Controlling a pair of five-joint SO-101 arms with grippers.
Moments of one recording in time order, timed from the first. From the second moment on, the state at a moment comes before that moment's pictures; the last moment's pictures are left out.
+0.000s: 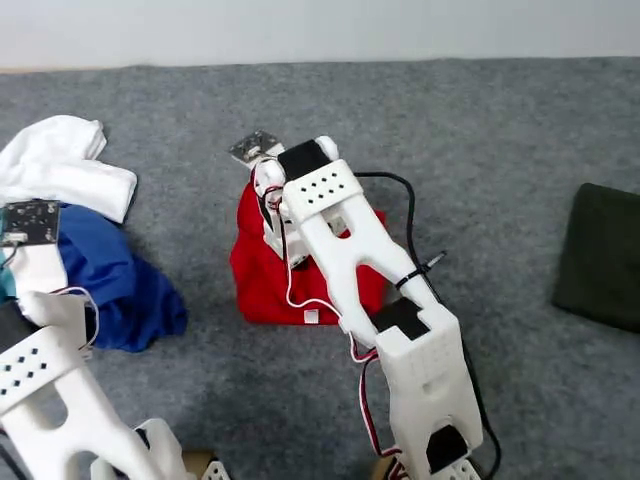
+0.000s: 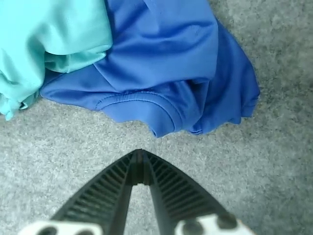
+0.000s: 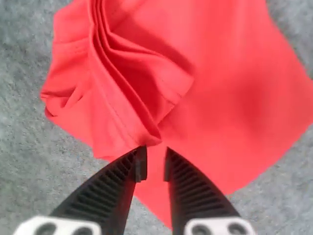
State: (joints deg) left arm -39.8 -41.6 41.1 86.3 -19.8; right arm -33.2 34.4 -35.3 100.4 9.1
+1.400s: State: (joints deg) left arm -39.8 -41.7 44.4 81.1 -19.8; right arm -37.8 42.2 -35.3 93.5 17.1
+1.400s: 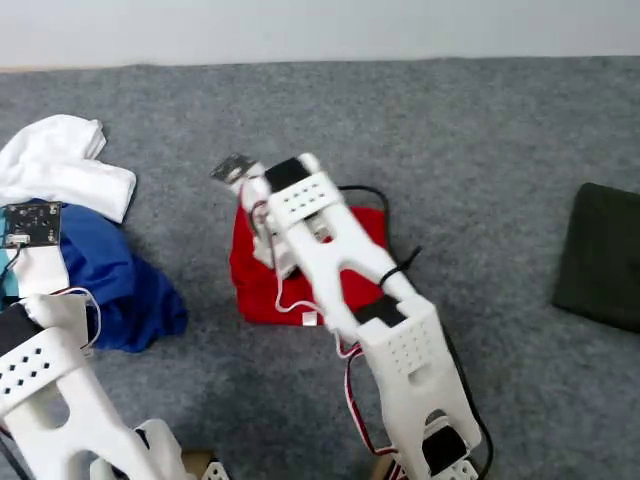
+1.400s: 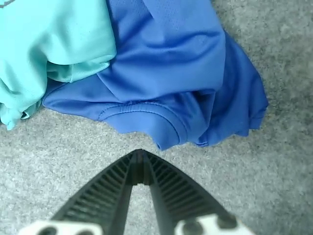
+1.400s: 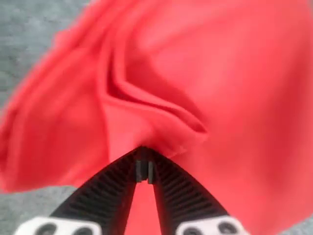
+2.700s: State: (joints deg) left arm -36.3 -41.7 46.5 79.4 -19.8; right arm -40.8 44.8 -35.3 88.1 17.6
